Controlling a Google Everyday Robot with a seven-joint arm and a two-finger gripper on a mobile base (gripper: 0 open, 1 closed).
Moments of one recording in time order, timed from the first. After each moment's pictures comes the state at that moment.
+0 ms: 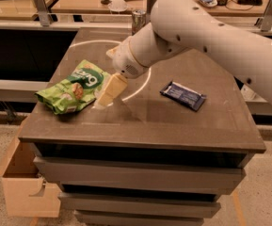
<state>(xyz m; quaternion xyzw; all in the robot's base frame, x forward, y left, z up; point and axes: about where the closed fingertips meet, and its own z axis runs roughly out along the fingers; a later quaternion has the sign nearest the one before) 0.585 0.083 0.877 -0.64 0.66 0.19 0.35</state>
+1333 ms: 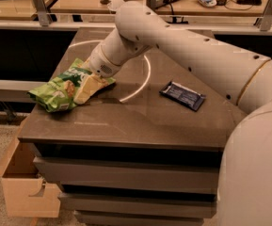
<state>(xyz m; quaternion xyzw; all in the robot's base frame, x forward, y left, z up) 0.628 0.154 0.830 -0.67 0.64 0.22 0.30</state>
